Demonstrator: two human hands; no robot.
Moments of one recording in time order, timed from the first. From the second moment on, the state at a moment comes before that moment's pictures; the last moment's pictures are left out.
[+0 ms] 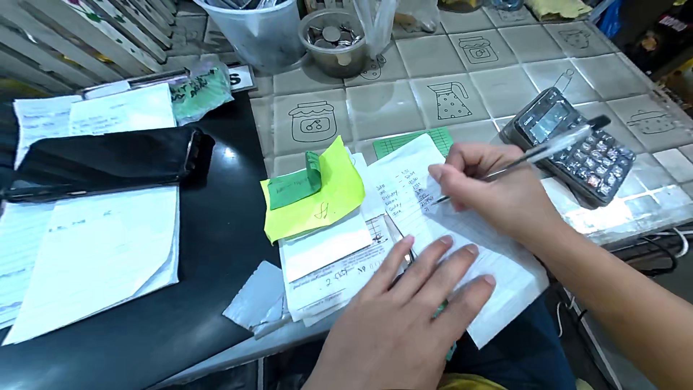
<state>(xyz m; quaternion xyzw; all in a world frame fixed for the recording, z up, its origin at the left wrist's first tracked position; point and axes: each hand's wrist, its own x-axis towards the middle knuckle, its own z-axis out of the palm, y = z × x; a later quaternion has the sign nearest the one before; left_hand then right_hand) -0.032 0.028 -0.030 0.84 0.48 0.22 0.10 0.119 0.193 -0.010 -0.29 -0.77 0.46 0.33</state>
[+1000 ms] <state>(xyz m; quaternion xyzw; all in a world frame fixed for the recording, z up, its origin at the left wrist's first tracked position) -0.026 0.060 -0.013 0.57 0.64 0.44 0.26 0.127 0.211 0.000 -0.38 -0.44 0.71 0.41</state>
